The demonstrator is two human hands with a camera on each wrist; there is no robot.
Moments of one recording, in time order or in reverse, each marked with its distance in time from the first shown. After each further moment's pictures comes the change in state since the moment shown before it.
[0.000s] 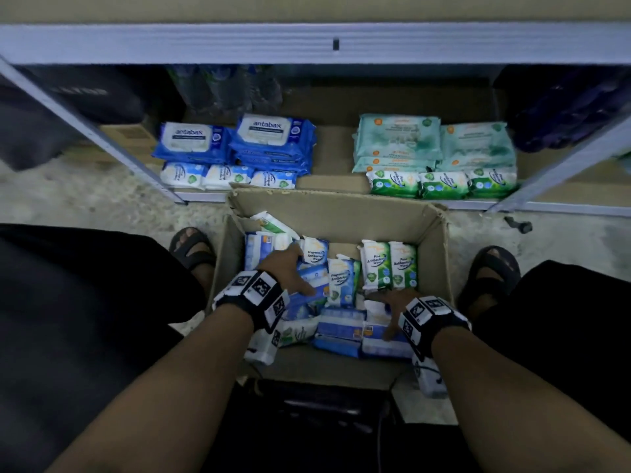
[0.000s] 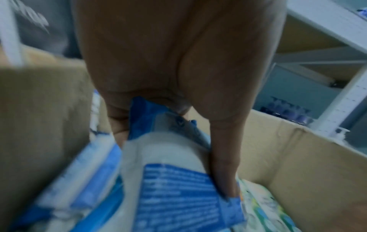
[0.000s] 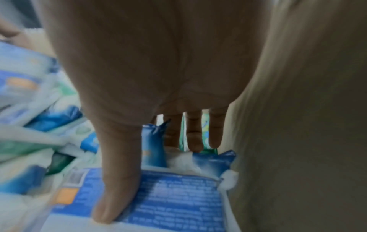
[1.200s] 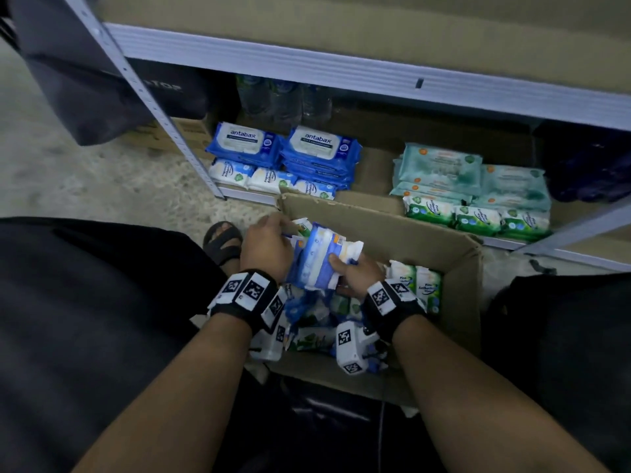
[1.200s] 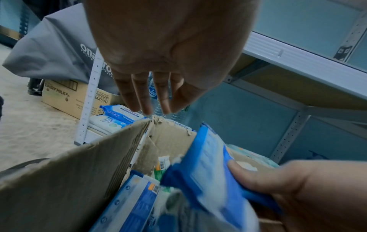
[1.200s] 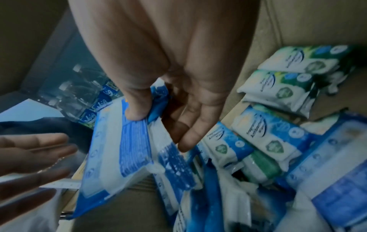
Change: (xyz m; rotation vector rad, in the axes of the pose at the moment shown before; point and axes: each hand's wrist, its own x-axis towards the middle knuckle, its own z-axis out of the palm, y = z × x) left_hand -0.045 -0.060 -0.038 -0.302 0.872 -0.009; right_hand 0.013 -0.160 -0.042 1.086 0.329 -0.136
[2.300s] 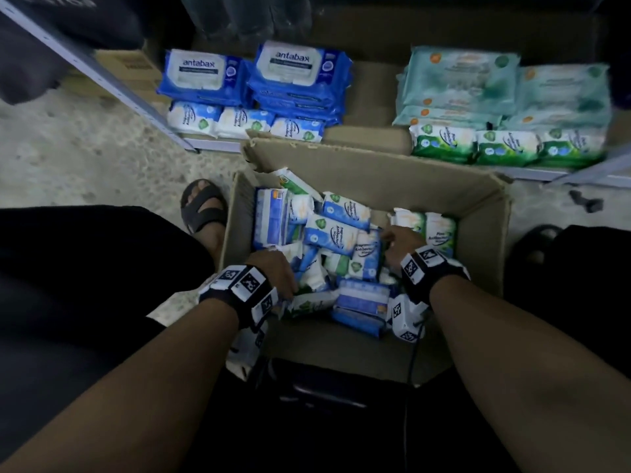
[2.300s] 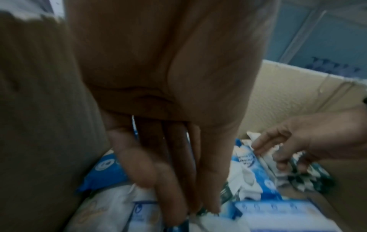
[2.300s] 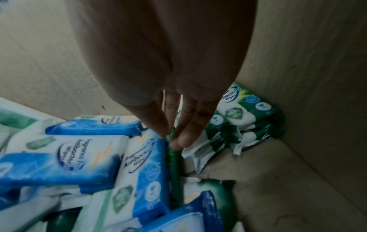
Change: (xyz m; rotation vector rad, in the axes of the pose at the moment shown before) left_hand -0.023 -0.047 0.091 0.421 -1.086 -0.146; right_hand 0.068 0.092 -0.085 -0.768 0.022 0.077
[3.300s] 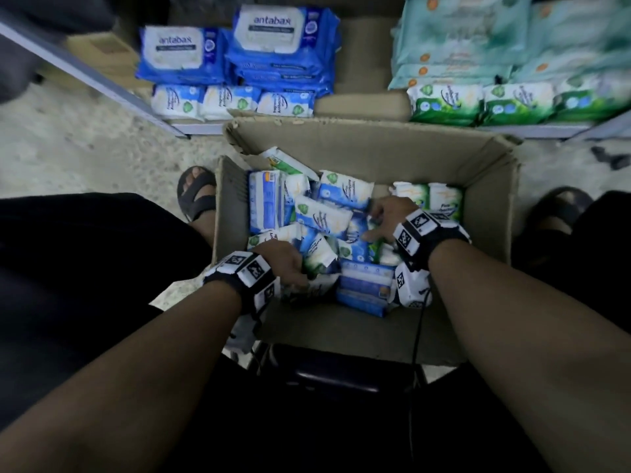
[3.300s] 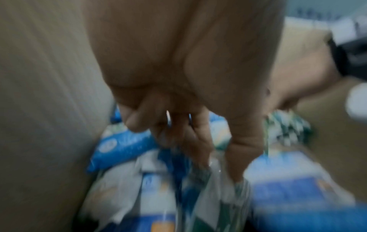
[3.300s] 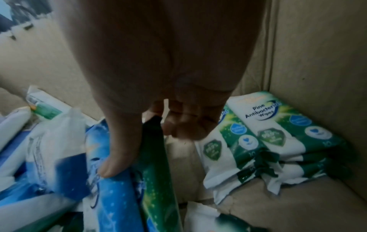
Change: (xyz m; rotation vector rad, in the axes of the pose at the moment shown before) left_hand -0.011 0.024 -0.005 0.203 -0.064 0.151; right_hand -0.007 -0.025 -0.020 -0.016 -0.149 -0.093
